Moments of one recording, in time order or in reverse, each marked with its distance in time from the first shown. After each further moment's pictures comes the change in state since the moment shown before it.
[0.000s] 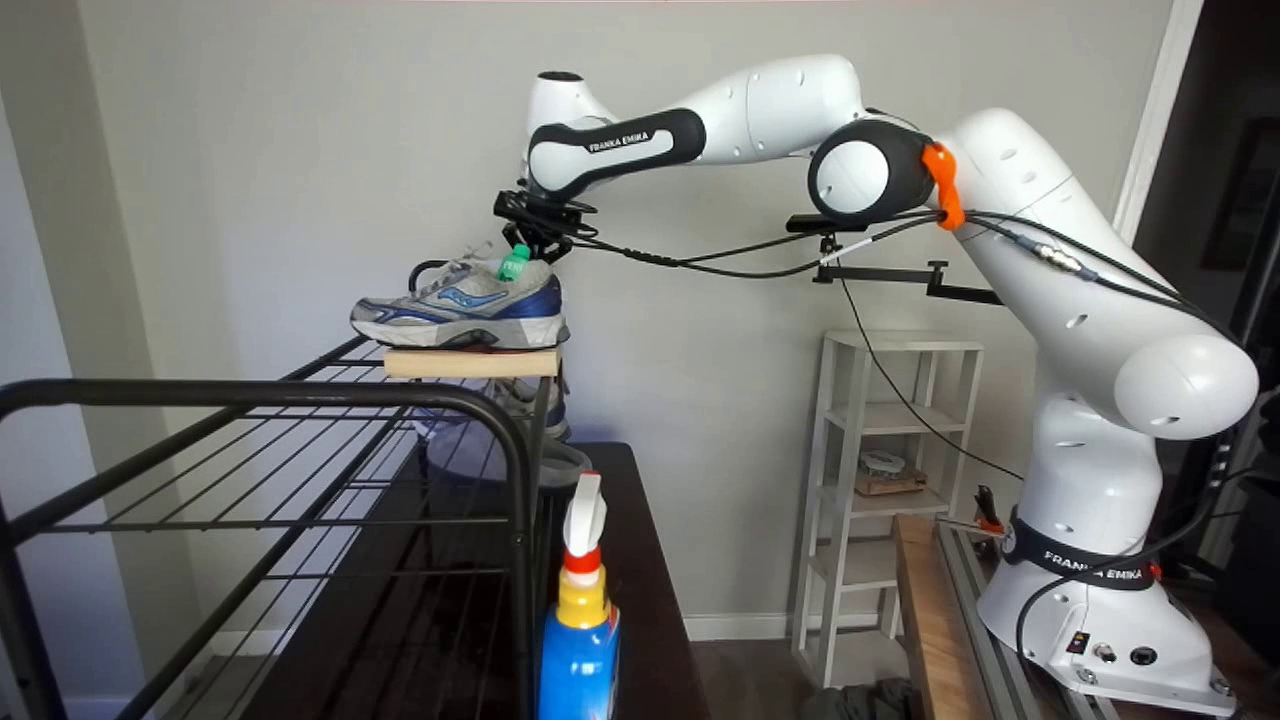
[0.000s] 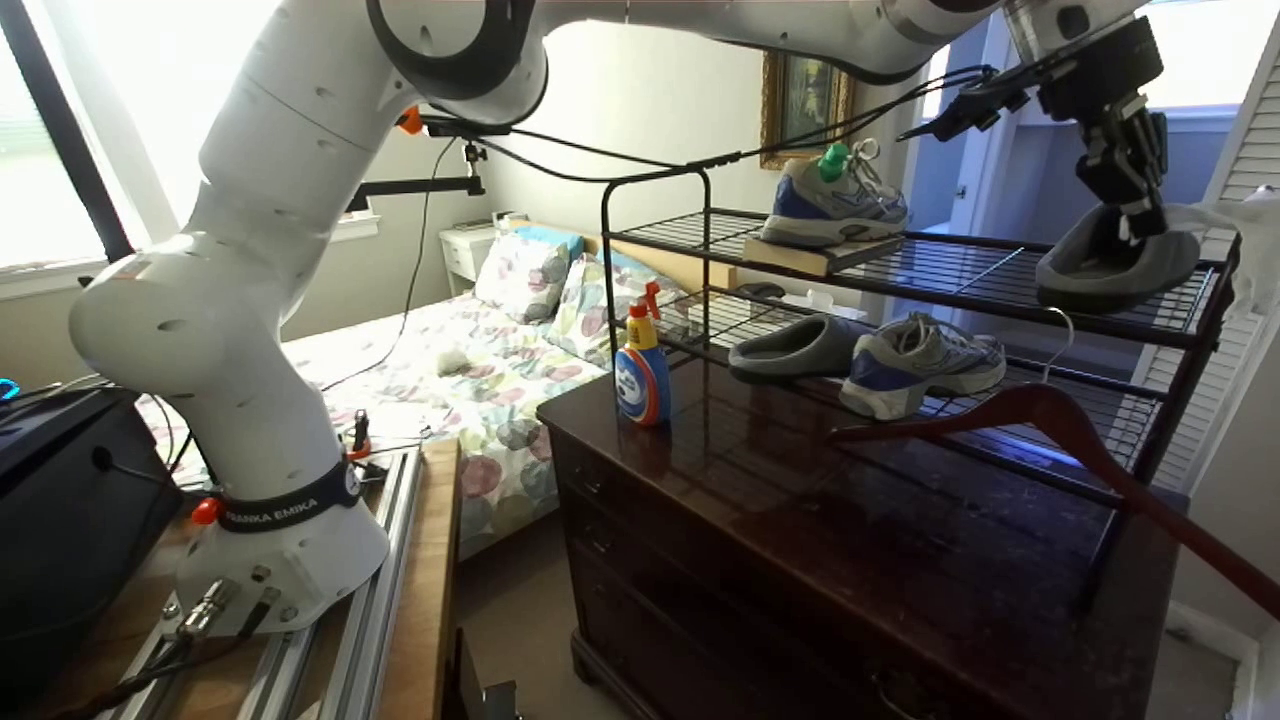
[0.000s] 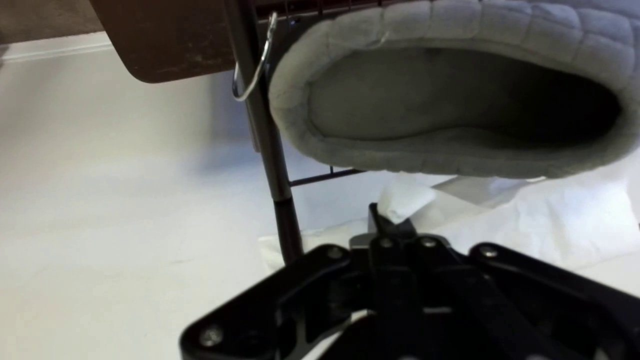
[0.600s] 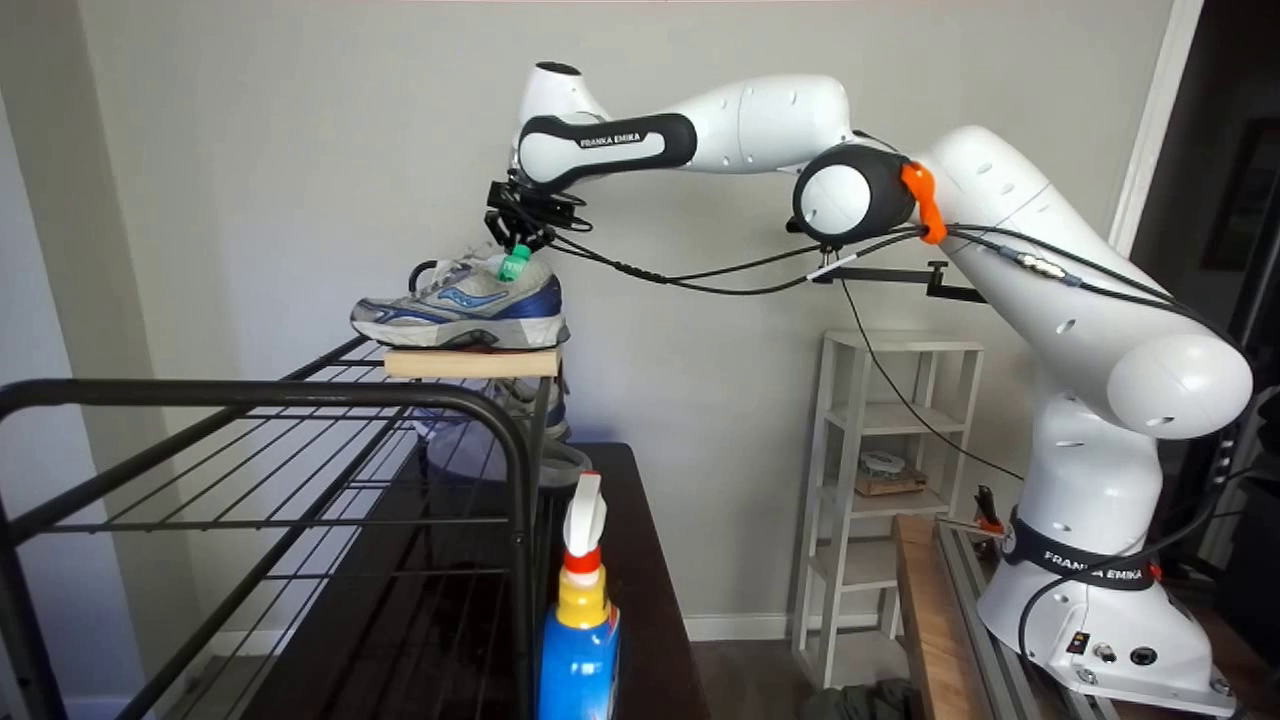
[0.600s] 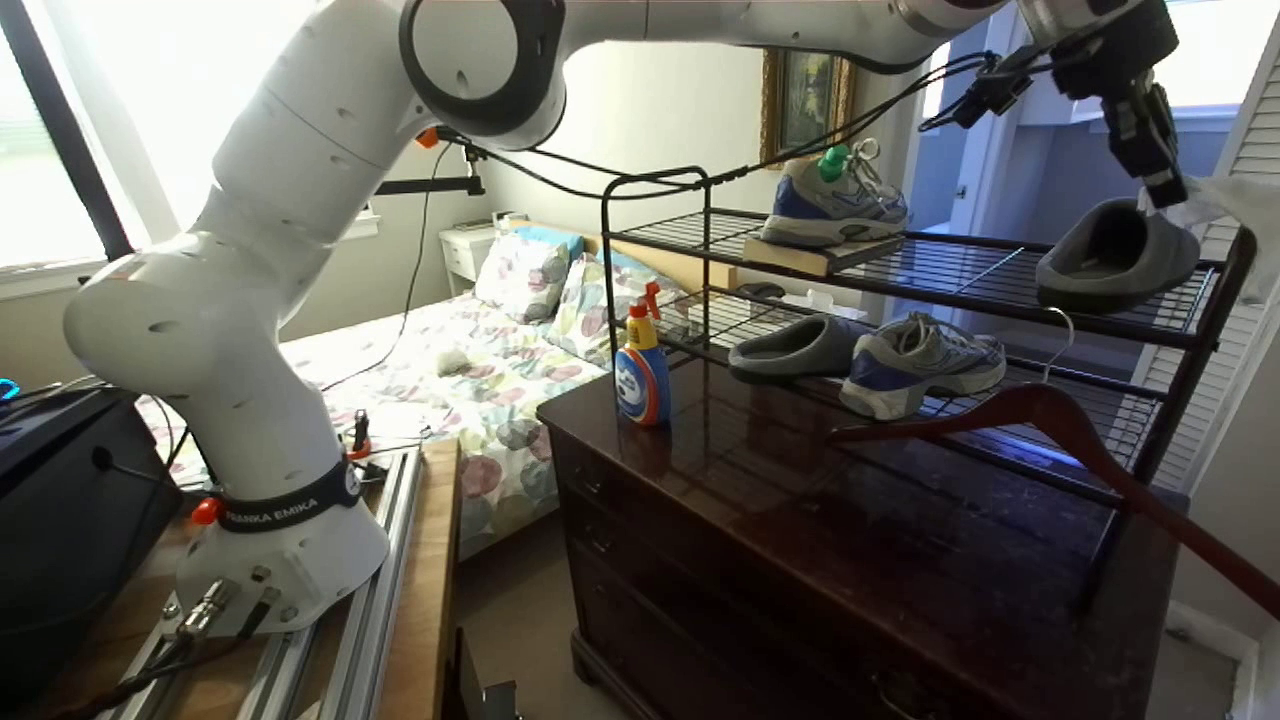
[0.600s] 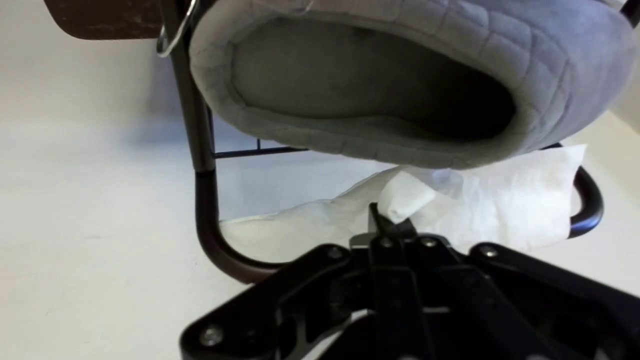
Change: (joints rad) arm -0.041 0.084 0.060 0.163 0.033 0.019 -0.166
